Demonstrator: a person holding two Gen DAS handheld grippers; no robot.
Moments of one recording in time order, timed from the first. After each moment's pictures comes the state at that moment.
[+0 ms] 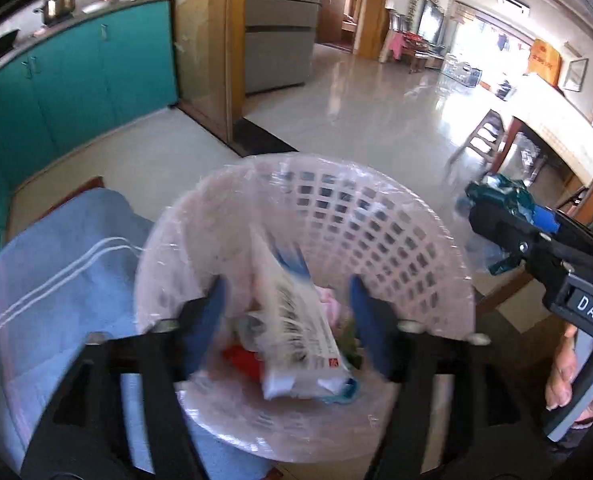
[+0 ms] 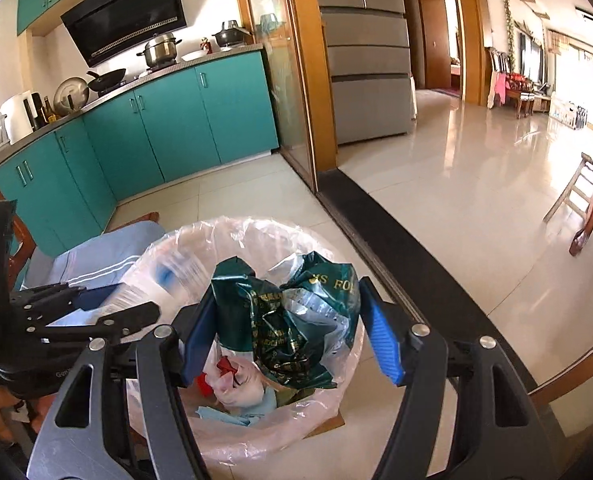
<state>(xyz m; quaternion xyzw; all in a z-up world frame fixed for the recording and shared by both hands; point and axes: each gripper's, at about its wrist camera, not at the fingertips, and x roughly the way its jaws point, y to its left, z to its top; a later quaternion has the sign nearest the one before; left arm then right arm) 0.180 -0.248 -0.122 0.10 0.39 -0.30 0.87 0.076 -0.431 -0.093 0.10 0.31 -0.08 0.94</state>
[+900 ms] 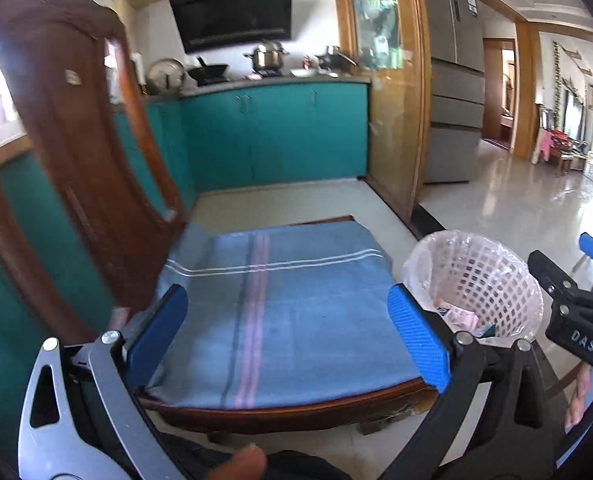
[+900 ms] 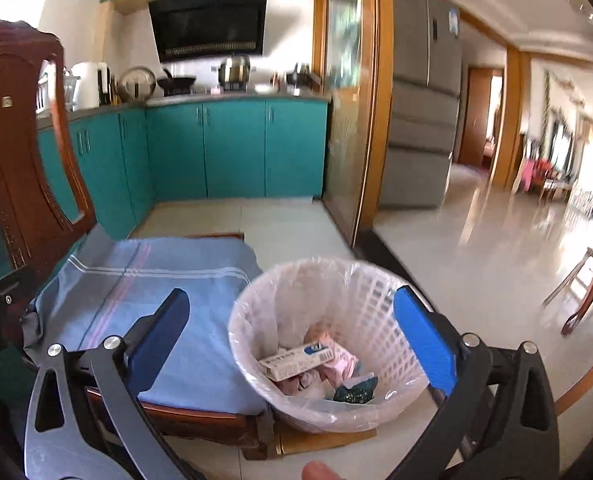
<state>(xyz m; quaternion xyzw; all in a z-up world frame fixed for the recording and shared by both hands) 0.022 -0.038 -0.008 0.04 0.25 0.01 0.97 -0.001 -0.261 -0.021 -0.02 0.20 -0.04 0.98</state>
